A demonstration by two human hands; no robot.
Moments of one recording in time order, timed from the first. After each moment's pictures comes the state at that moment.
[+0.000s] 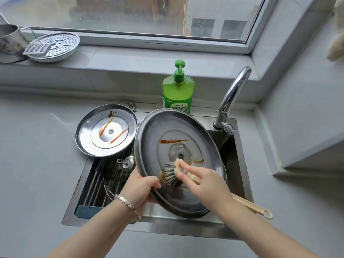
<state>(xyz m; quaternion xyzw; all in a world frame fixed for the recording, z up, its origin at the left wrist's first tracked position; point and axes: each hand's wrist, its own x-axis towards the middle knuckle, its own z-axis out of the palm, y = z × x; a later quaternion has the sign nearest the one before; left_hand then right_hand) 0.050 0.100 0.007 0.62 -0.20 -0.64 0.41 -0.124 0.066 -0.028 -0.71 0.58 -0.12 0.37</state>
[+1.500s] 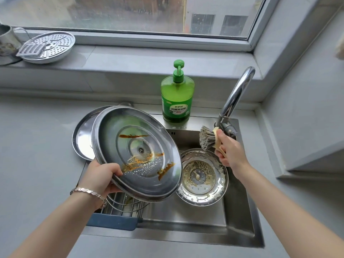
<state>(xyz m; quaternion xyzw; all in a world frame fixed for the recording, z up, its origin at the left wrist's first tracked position) 0.121 0.068 0.007 0.74 -0.15 -0.52 0.40 -0.163 -0.028 -0.034 -0.42 0.61 -0.34 0.58</state>
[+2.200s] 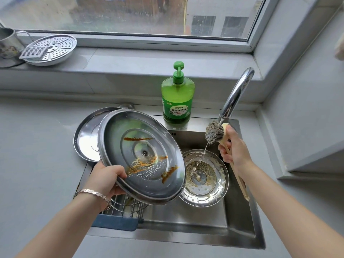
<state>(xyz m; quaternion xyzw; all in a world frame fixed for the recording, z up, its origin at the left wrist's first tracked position) 0.109 0.070 0.012 0.74 -0.14 -0.52 0.39 -0.166 -0.032 -0.025 -0.34 0.61 -0.39 0.60</state>
